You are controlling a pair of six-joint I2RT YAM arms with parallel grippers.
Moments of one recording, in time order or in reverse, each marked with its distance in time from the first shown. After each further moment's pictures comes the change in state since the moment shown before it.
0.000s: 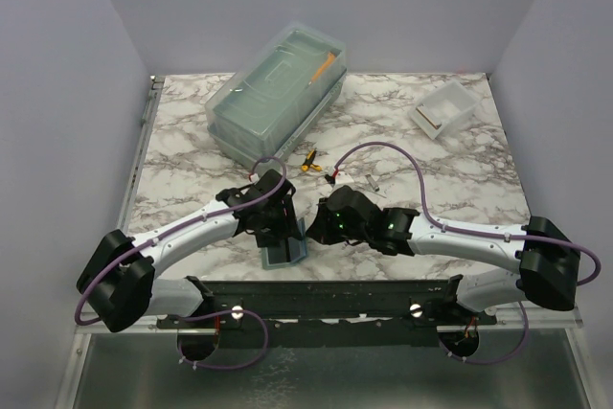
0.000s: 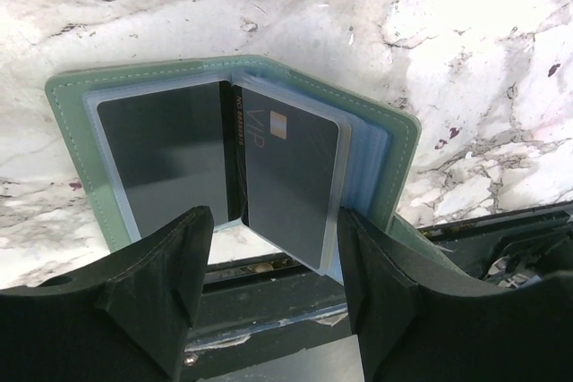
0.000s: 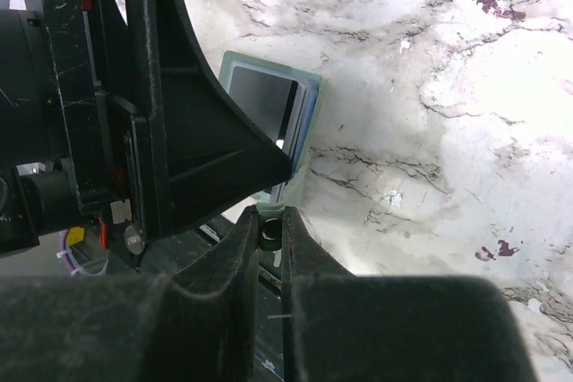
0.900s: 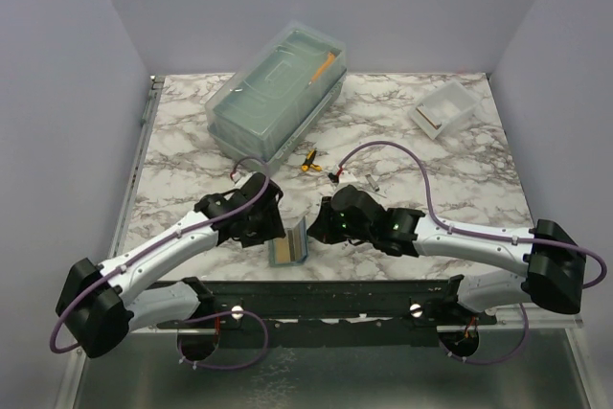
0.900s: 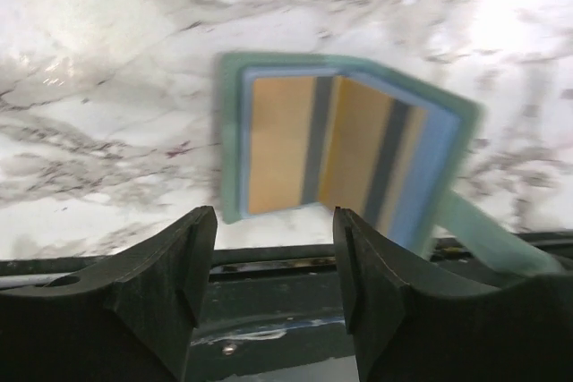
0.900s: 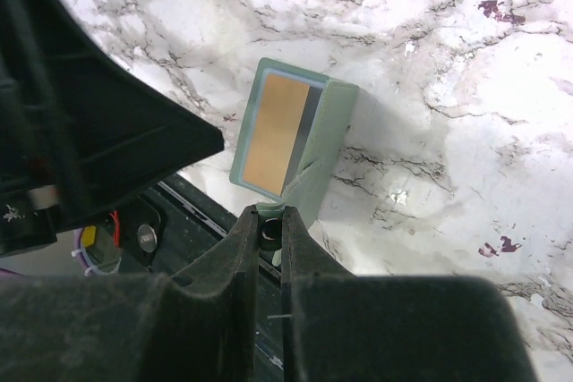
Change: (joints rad) left arm -0.002 -0.149 -0.019 -0.161 -0.159 -0.008; right arm 0.000 -0.037 -0.009 0.000 0.000 0.010
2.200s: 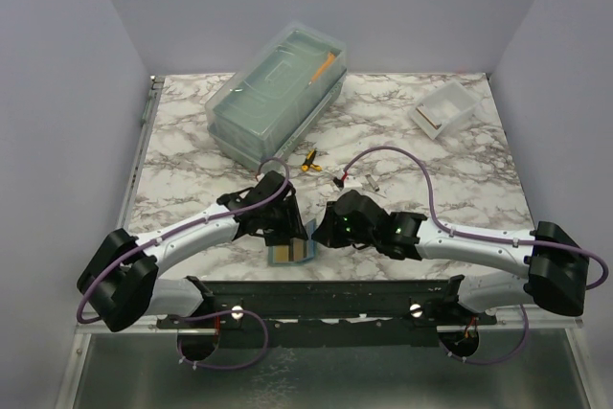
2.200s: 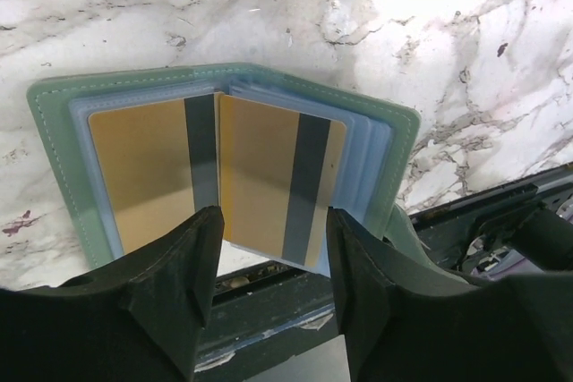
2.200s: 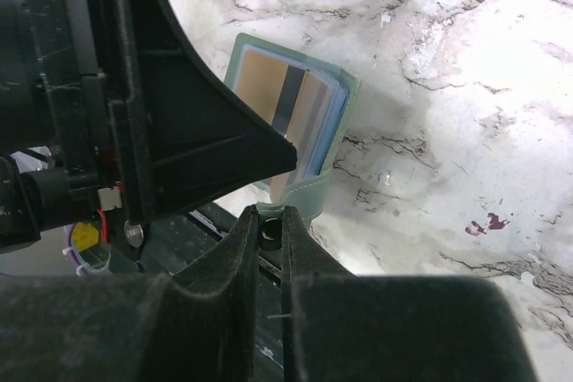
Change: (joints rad) left arm 0.000 0.142 -0.036 0.315 0.242 0.030; right arm -0.002 -0.021 -0.057 0.002 0.000 0.038
